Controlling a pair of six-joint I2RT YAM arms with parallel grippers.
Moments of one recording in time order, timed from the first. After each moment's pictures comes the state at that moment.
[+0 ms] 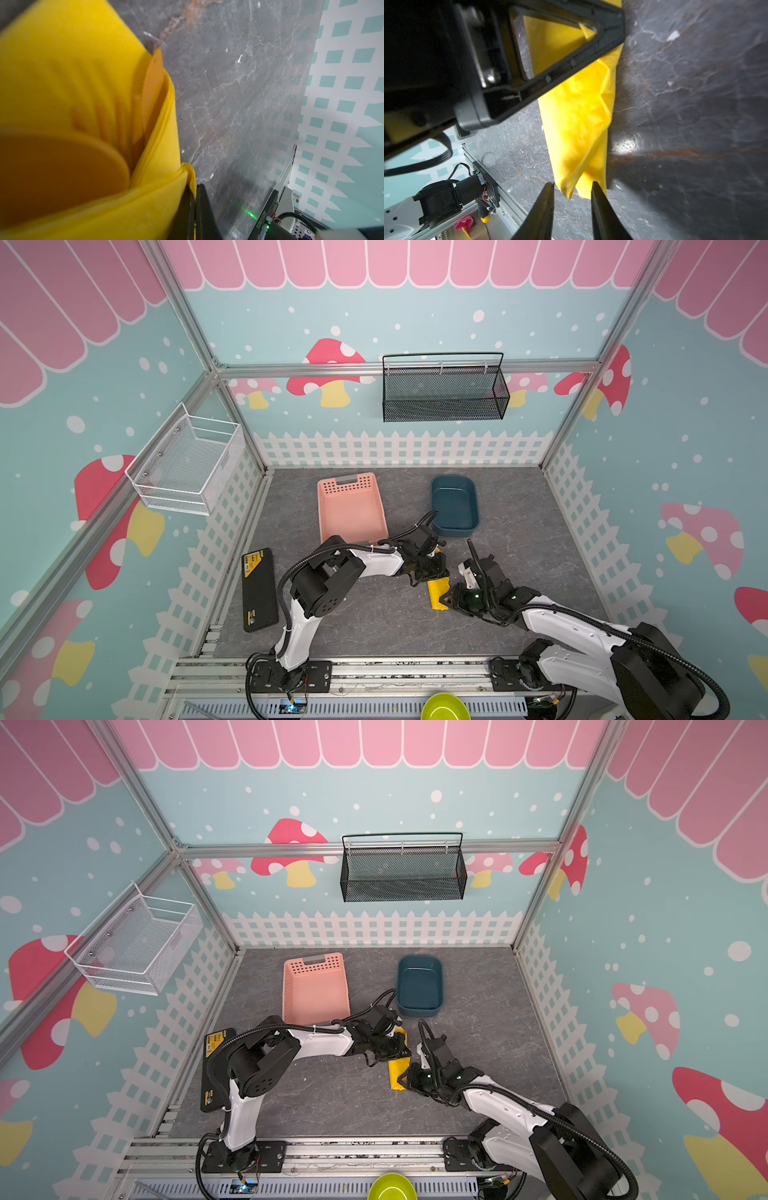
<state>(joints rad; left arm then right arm) -0.84 2.09 1.24 -0.03 0.44 -0.94 0.60 1.12 0.36 -0.16 -0.39 0.91</state>
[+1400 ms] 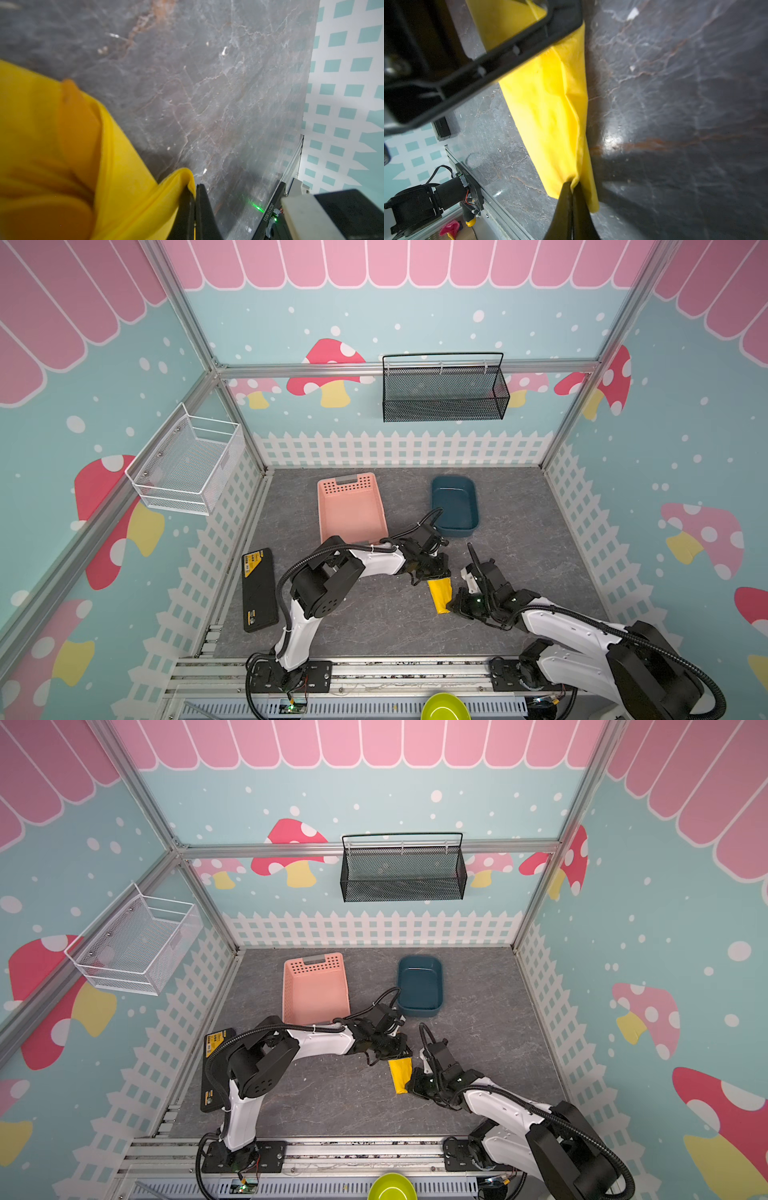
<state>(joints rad) -0.85 2.08 1.29 -0.09 0.45 -0.84 0.59 1.13 0.32 -0.18 -0.37 0.87</state>
